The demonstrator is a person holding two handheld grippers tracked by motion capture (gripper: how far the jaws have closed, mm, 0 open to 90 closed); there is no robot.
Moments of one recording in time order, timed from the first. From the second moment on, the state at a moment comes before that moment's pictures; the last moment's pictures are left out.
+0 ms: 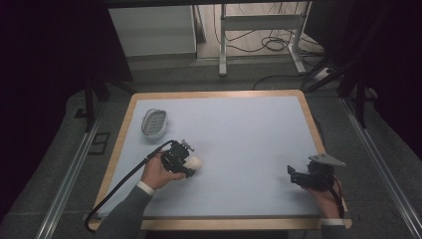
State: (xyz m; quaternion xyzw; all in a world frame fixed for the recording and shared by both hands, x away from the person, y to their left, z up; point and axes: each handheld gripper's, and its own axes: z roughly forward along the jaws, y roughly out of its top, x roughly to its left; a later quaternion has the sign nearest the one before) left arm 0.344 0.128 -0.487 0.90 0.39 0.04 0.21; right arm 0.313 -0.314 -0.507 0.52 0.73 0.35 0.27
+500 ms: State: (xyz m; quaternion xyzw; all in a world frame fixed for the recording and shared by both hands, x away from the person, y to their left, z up) left arm 0.355 0.143 -0.472 0.89 0.40 0.04 0.22; right arm 0.314 -0.315 -0.508 0.52 0.73 0.35 0.27
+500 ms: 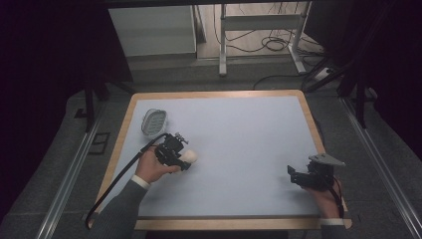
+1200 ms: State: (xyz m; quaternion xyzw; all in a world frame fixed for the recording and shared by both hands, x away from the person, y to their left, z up) left arm 0.364 0.154 -0.460 0.89 0.41 0.05 0.22; right arm 0.315 -0.316 -0.509 0.52 0.73 0.35 0.27
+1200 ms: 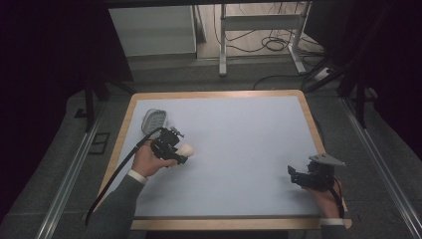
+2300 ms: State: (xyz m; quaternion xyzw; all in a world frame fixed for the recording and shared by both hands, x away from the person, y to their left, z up) left arm 0.381 0.173 -0.445 0.87 0.43 0.06 0.22; right arm 0.315 -0.319 -0.511 0.53 0.73 0.34 0.27
